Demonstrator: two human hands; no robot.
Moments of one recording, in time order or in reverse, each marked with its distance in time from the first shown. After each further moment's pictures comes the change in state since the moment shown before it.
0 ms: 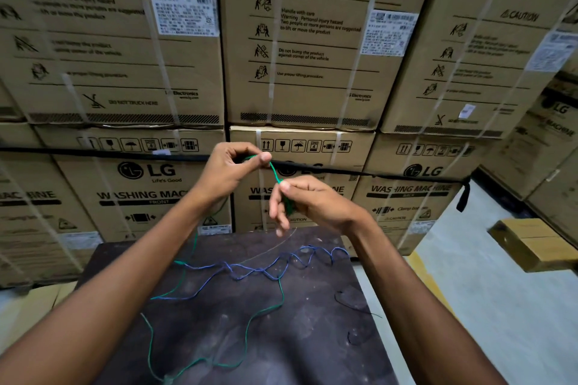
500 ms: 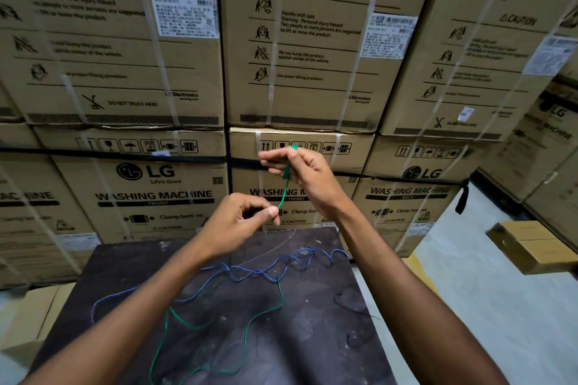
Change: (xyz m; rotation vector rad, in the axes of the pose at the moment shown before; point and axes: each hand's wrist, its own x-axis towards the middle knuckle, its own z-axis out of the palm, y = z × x) left_hand -0.059 -0.027 0.011 0.190 -0.270 0.003; right_hand 0.038 0.016 -0.023 -0.105 0.434 -0.189
